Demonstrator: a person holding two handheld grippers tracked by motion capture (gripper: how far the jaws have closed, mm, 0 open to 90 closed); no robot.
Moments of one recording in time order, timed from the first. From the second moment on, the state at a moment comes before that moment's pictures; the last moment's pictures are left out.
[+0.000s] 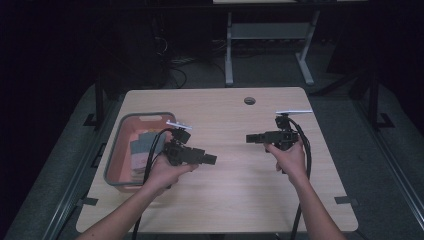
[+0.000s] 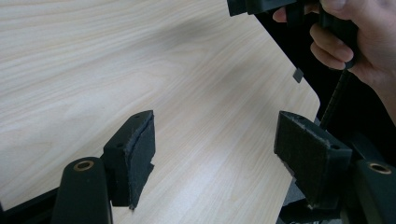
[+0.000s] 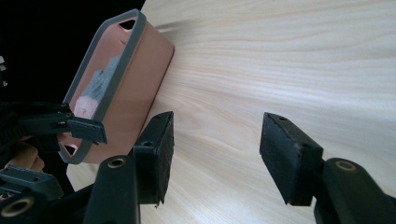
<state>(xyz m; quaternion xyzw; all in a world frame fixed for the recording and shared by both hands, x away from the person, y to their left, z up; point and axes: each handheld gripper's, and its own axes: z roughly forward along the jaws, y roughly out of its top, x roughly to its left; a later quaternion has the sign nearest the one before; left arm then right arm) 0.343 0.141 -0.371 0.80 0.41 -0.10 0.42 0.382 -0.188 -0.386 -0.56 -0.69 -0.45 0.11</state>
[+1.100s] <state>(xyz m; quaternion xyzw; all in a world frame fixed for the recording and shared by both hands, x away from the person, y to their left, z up) 0.325 0.111 -0.412 0.80 0.39 -0.12 0.44 0.347 -0.242 -0.432 -0.59 -0.66 -0.44 0.12</state>
